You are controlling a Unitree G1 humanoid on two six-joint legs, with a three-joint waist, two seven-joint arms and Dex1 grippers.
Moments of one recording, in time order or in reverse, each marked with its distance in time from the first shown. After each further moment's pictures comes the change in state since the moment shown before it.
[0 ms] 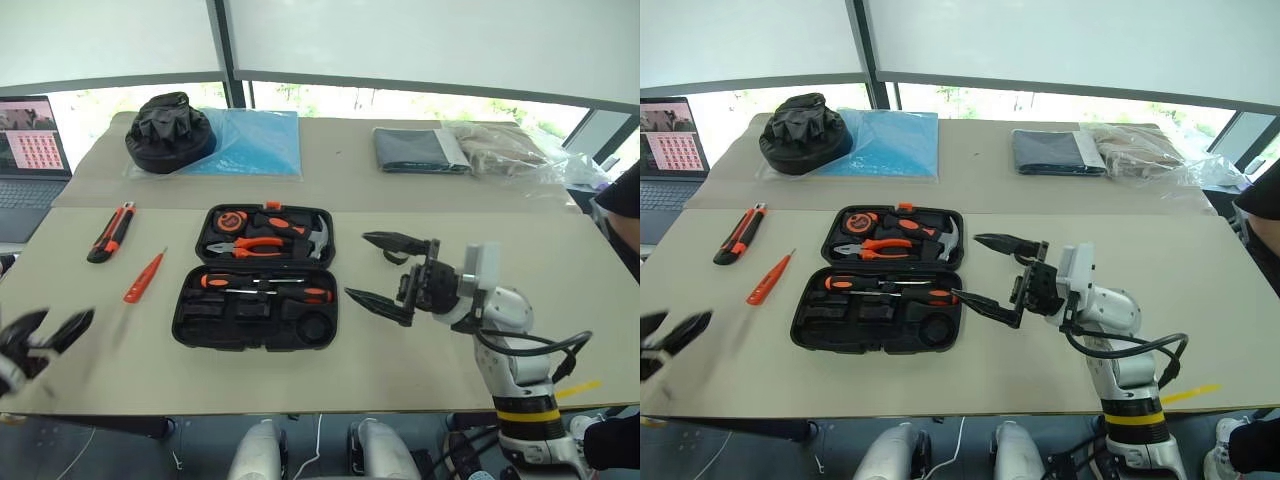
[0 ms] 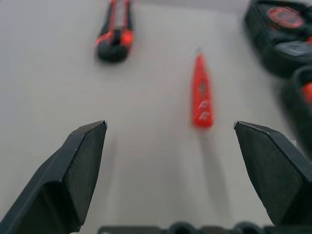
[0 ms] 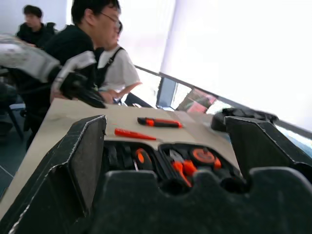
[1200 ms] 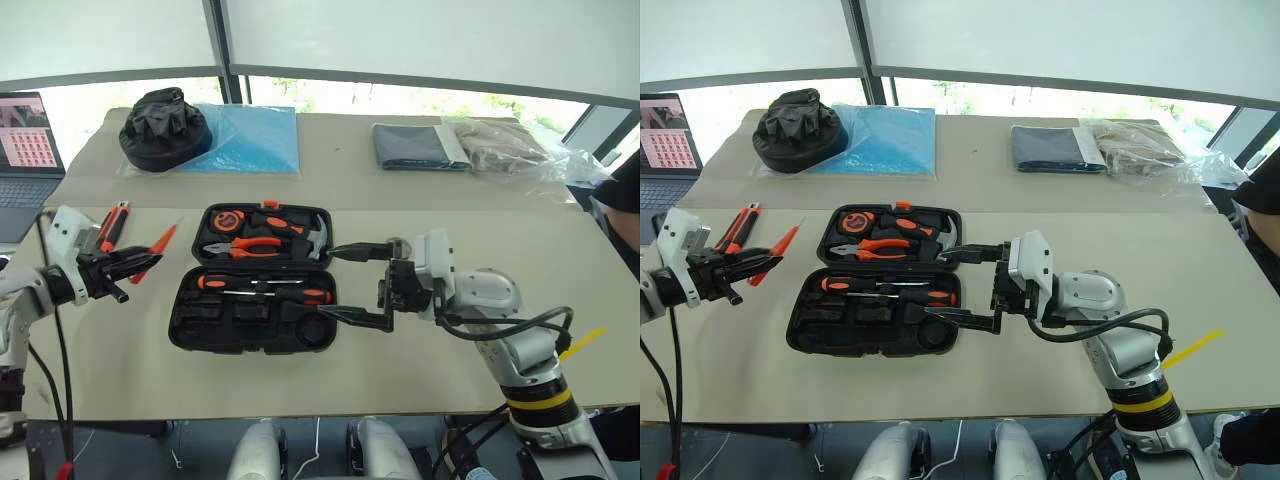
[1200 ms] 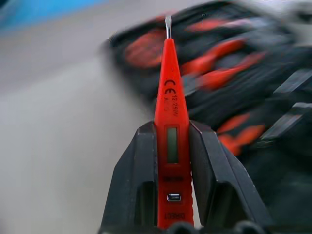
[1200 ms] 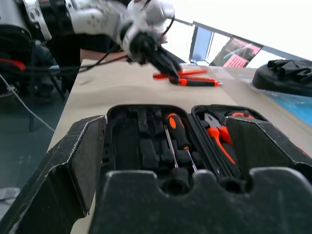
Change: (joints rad) left arm -0.428 0.058 -0.356 0.195 0.221 -0.443 -0.639; right arm -0.074 -0.127 0.123 -0.074 -0.009 0.251 -0.064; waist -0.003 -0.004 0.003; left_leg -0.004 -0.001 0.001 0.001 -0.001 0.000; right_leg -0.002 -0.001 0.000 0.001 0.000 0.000
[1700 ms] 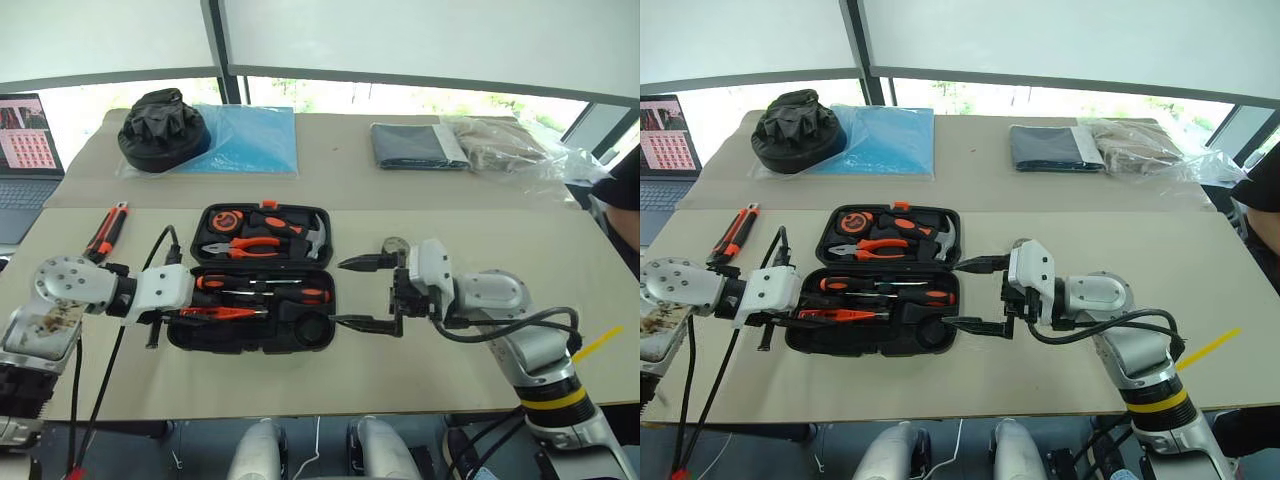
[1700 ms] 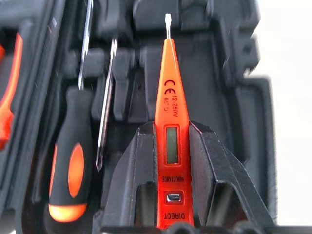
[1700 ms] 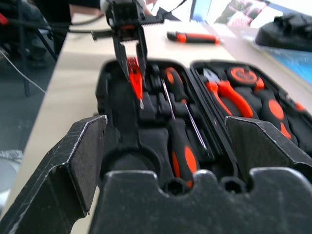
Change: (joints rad) left arm -0.071 0.026 -0.373 -0.030 0.338 -0.317 -0.144; right arm 0.022 -0.096 0.029 0.039 -0.131 0.018 -0.016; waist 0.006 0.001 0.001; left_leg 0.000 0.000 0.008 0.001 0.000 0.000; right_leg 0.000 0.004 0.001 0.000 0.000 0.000
